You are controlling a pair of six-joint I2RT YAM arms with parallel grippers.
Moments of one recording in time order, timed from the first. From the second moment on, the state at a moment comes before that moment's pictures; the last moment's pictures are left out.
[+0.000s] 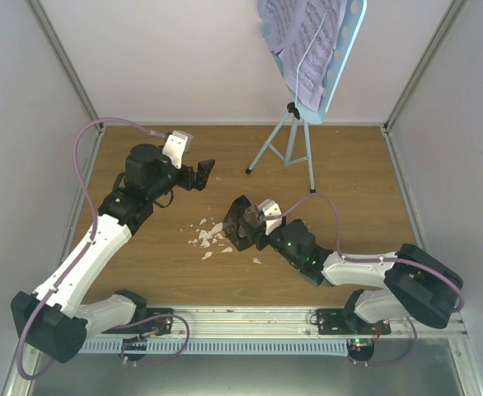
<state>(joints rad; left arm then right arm) -0.38 1.12 1.06 -0.25 0.16 -0.05 0.93 1.34 0.39 0.79 0.20 0.06</state>
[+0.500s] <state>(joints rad) -0.38 1.12 1.06 -0.25 0.16 -0.05 0.93 1.38 0.39 0.84 0.18 0.07</state>
